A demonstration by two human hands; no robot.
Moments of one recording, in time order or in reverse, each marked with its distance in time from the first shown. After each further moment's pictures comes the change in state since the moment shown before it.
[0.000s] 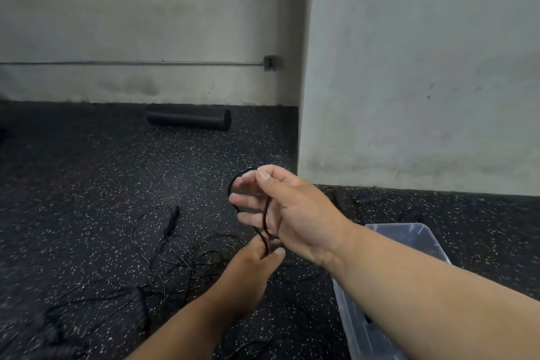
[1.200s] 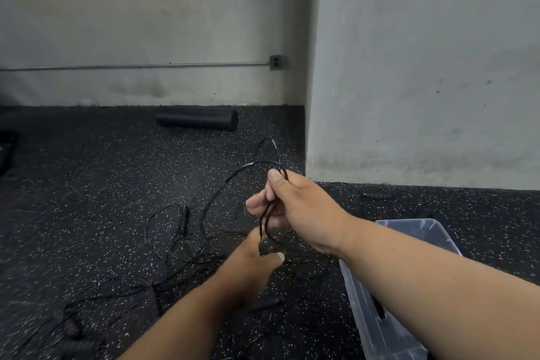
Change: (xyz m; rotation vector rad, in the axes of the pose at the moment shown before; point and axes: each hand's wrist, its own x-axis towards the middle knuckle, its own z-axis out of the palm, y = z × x) left_hand -0.023 0.020 -0.027 0.188 0.022 -0.110; right_hand 0.005 0.012 0.000 -0.485 0.045 -0.097
